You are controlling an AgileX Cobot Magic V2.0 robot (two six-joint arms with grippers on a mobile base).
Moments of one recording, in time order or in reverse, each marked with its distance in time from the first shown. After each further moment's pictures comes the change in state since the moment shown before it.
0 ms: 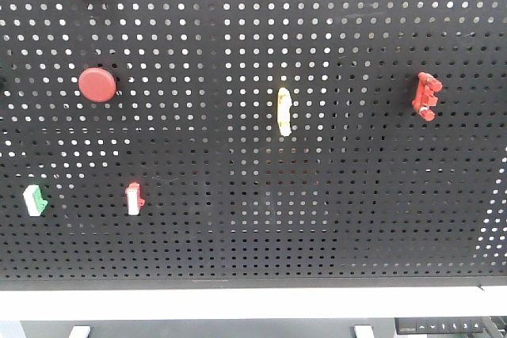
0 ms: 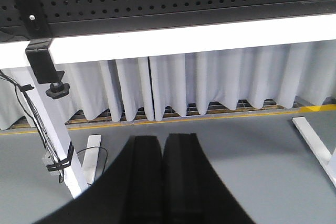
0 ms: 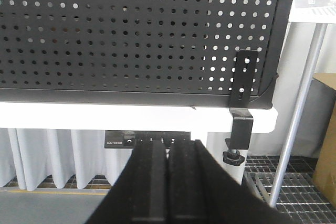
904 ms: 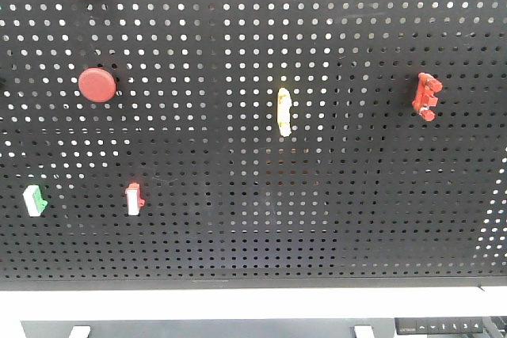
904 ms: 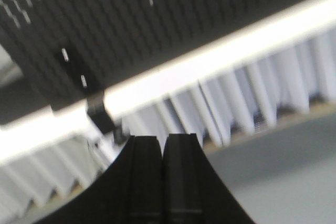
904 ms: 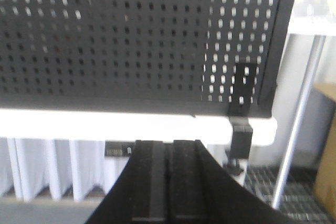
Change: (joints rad) left arm 0.000 0.000 0.000 0.287 -0.153 0.060; right arm 0.000 0.000 0.000 -0.007 -0.050 -0.005
